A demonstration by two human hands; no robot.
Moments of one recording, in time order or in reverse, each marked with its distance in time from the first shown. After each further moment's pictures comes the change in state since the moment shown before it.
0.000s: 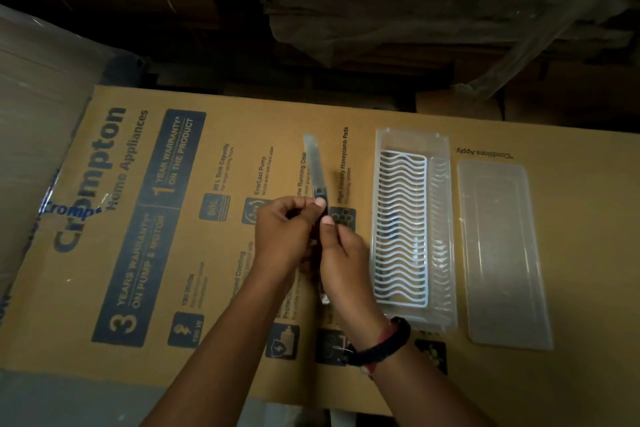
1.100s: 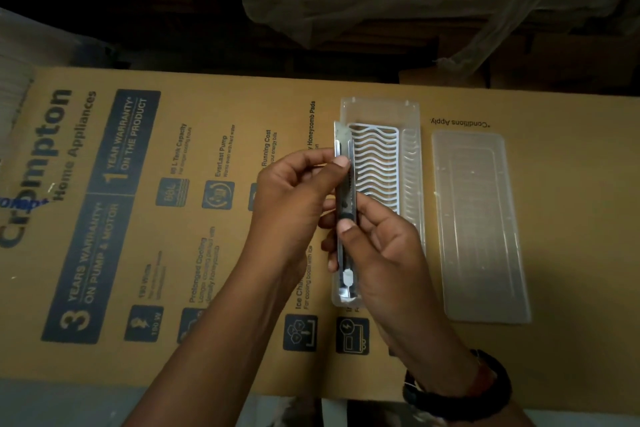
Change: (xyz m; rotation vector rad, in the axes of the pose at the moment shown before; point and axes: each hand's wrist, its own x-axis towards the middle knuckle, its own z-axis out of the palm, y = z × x) left_hand -0.045 0.041 0.053 -0.184 -0.177 0.018; right_hand -0.028 -0.027 -0.090 0.304 -0.246 -0.201
